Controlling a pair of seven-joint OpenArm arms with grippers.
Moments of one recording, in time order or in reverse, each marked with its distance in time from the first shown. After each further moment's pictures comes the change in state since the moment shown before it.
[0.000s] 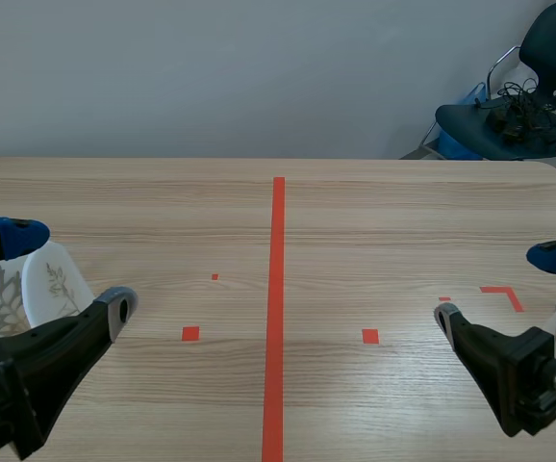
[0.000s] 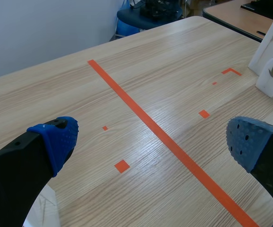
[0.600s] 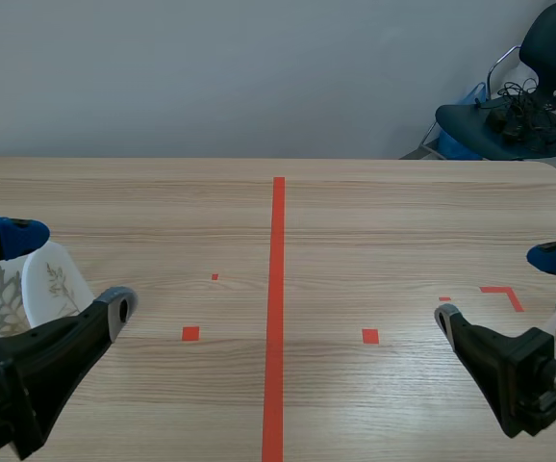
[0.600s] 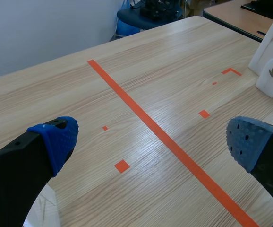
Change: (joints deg) left arm 0.0 0.0 0.0 0.0 0.0 0.0 0.0; right arm 0.0 0.0 0.0 0.0 0.0 0.0 -0.2
